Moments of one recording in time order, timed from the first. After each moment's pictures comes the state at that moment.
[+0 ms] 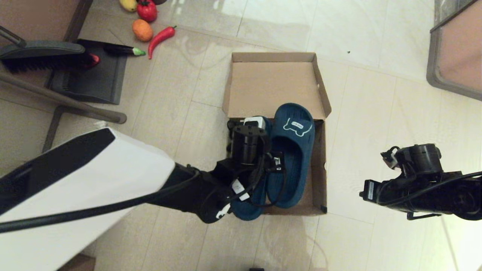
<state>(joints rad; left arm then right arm) -0.83 2.20 -1.37 -0.67 0.37 -0.23 0.05 1.80 -0.74 -0.33 0.07 0.36</state>
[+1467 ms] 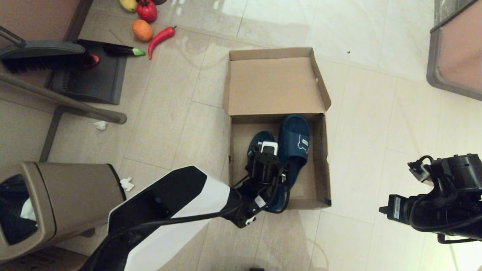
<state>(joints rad) -0.81 2.58 -1.67 -0.77 0.40 -0.08 0.05 1.56 -0.56 -0.24 0.07 0.38</state>
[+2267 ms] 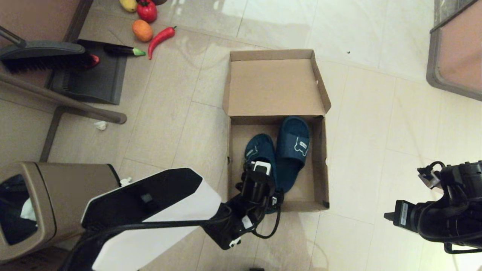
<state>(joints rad) -0.81 2.50 -1.32 -0.84 0.37 -0.09 0.05 1.50 -0.50 -0.25 0.07 0.44</state>
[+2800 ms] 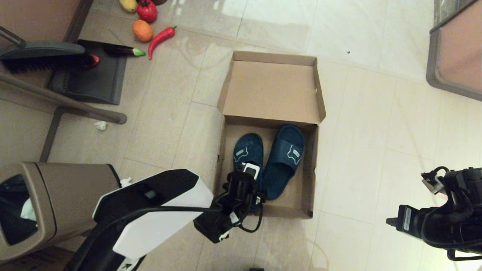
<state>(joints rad) -0.70 2.57 -1.35 -0.89 0.35 0.08 0.05 1.48 -0.46 -0.25 0.09 0.46</state>
